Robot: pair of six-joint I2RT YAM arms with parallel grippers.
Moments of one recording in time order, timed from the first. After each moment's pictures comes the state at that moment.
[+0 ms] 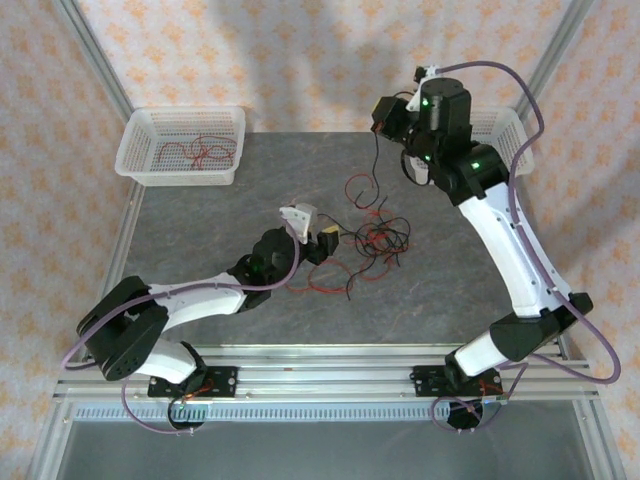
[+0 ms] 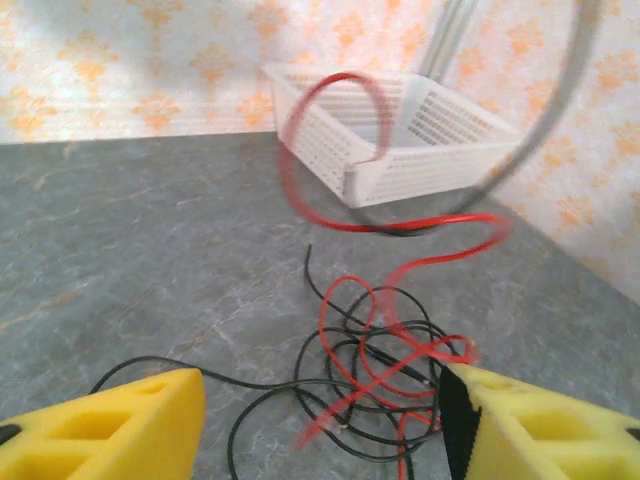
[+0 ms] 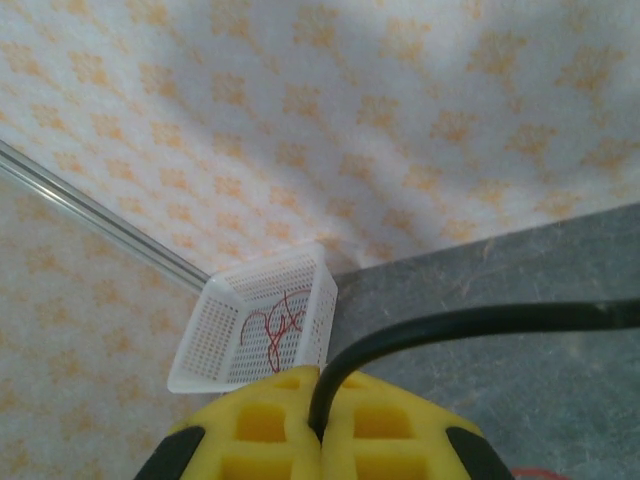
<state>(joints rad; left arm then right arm) -0.75 1.42 0.64 0.58 -0.16 -0.29 0.47 1.50 1.87 -0.63 0.02 0.67</state>
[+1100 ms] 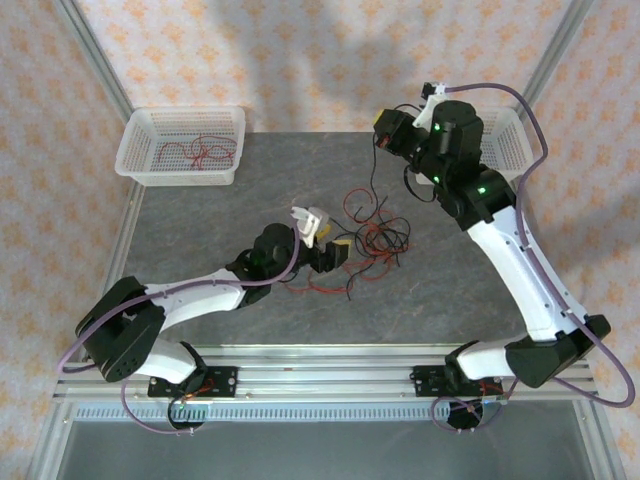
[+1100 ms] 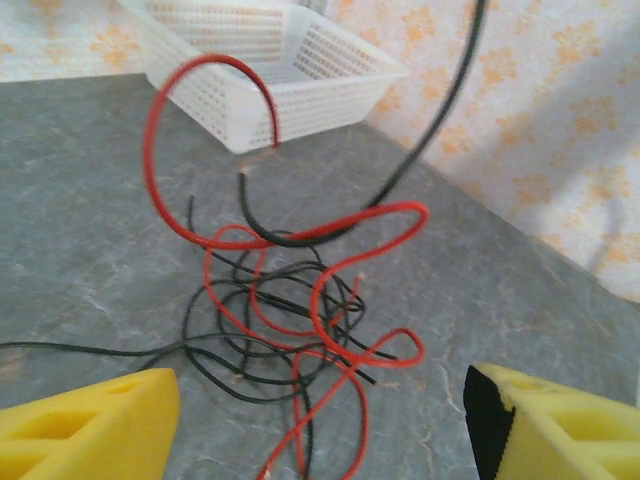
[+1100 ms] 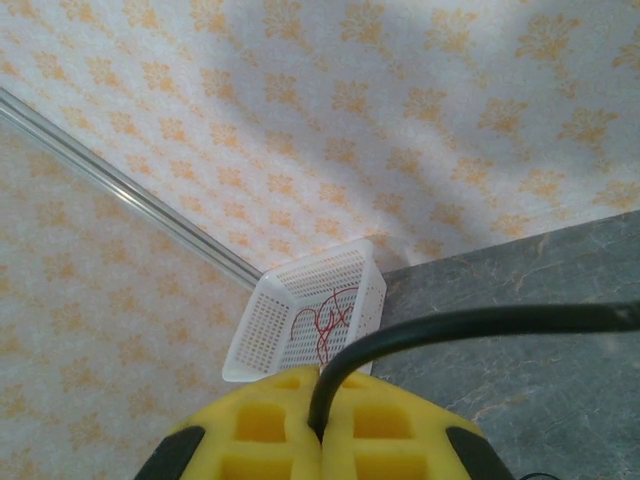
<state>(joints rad) -0.72 1.41 0.68 0.49 0.12 -0.29 0.47 1.34 1.64 -0.45 -0.06 0.72</state>
